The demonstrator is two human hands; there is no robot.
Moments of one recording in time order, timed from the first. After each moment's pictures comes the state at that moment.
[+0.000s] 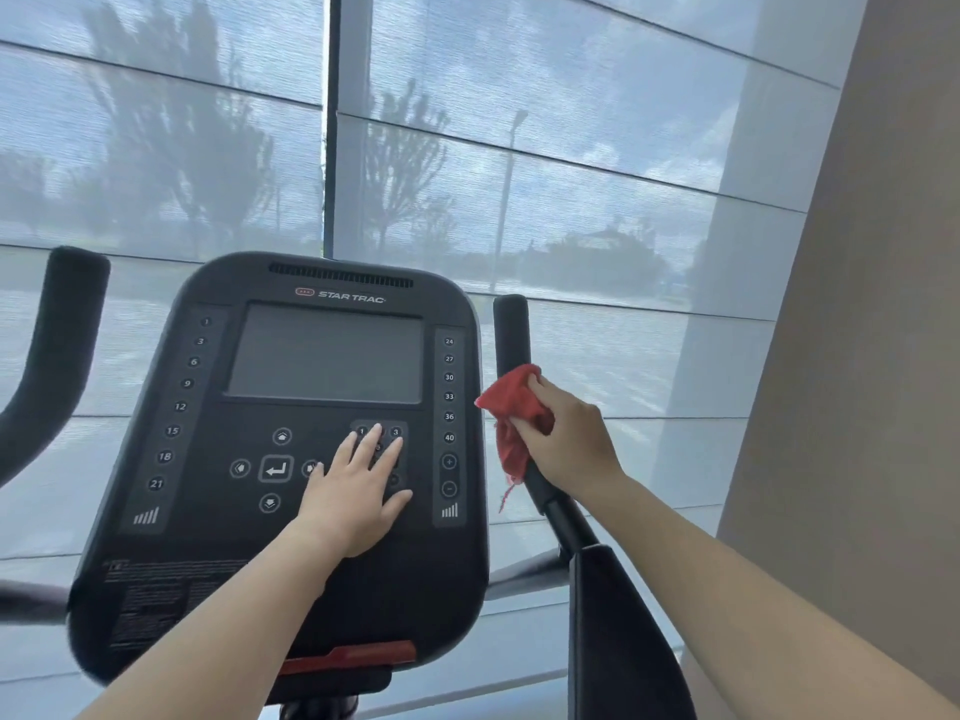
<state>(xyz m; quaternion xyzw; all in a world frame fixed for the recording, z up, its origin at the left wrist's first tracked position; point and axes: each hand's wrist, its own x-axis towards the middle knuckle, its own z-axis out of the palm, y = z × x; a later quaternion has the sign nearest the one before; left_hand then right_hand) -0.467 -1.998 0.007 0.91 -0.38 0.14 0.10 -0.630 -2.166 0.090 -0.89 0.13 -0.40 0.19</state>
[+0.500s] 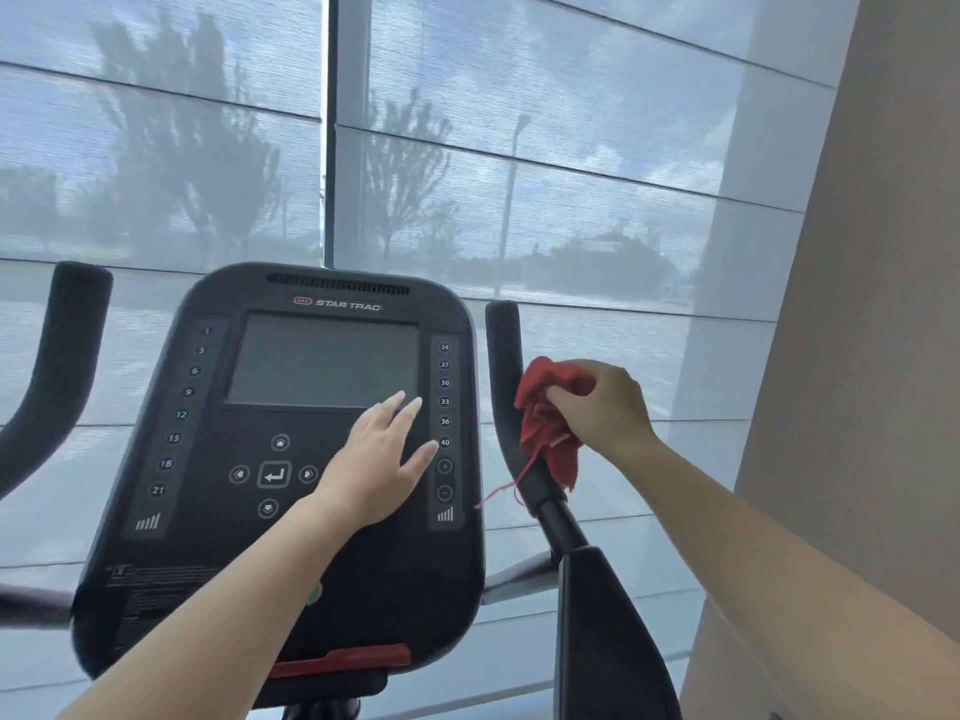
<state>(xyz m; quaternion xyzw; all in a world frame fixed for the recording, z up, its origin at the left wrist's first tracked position) -0.495 -2.006 0.051 0.84 -0.43 0.14 0.31 -0.654 -2.180 0.131 -0.83 0.21 -0.42 0.30</state>
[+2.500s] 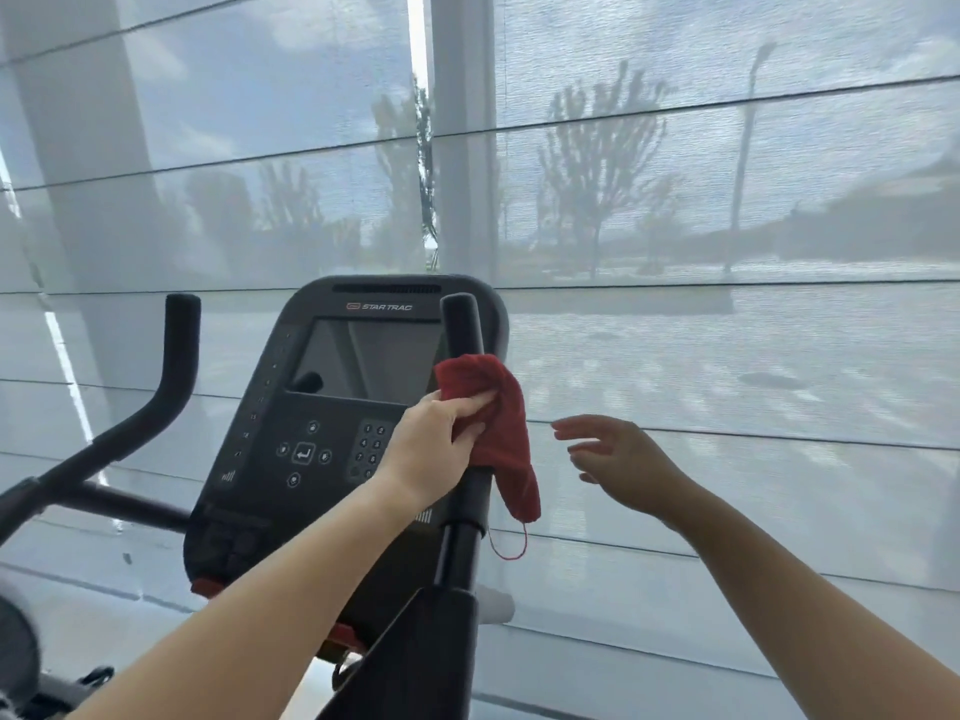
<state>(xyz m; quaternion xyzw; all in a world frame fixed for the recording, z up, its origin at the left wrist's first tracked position) -0.588 -2.126 0.089 0.85 -0.30 0.23 0.36 -0.631 -2.339 0.068 -0.85 -0.05 -0.16 0.50</state>
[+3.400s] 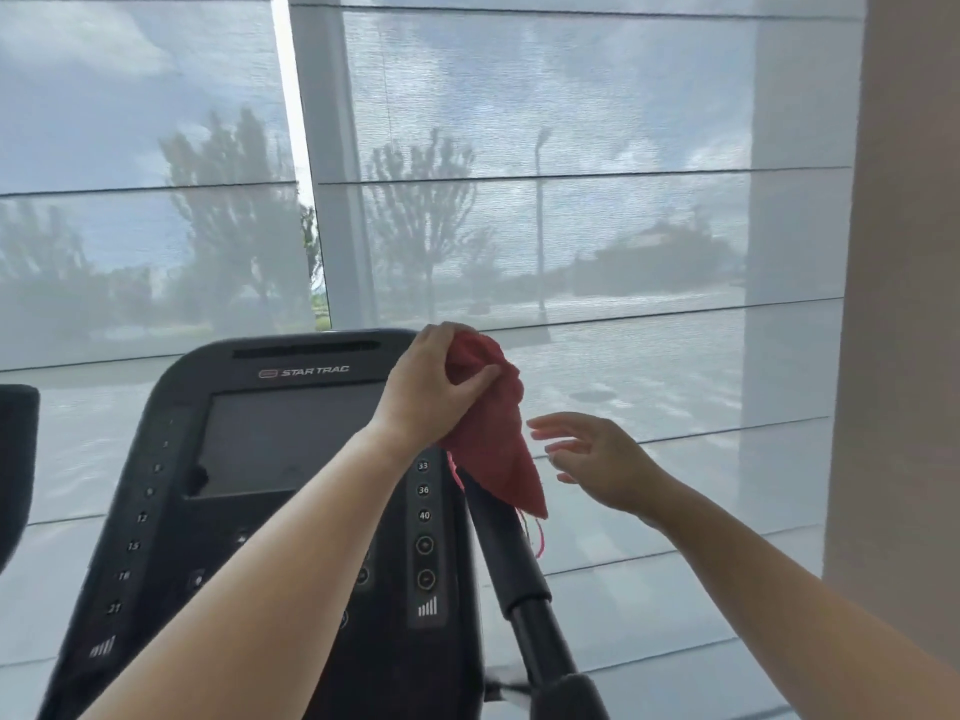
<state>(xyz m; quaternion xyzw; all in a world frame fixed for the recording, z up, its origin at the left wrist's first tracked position) -0.499 -2.124 0.172 0.72 -0.47 0.29 0.43 -0.629 -2.271 0.109 -0.84 0.06 -0.29 0.45</state>
